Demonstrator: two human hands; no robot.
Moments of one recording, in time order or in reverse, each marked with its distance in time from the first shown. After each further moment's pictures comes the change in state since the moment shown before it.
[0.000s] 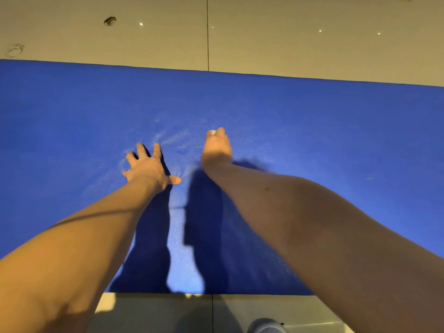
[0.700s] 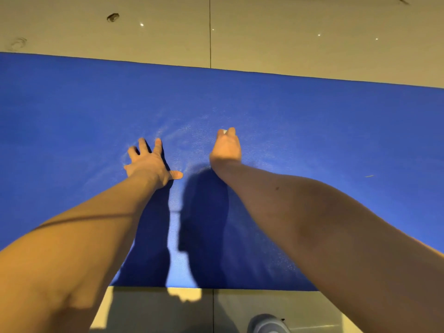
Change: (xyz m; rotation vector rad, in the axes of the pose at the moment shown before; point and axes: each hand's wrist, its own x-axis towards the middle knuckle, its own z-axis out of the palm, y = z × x) left_hand -0.005 -0.008 0.003 -0.007 0.014 0.006; right_hand -0.014 0.012 -0.005 0.035 -0.025 0.046
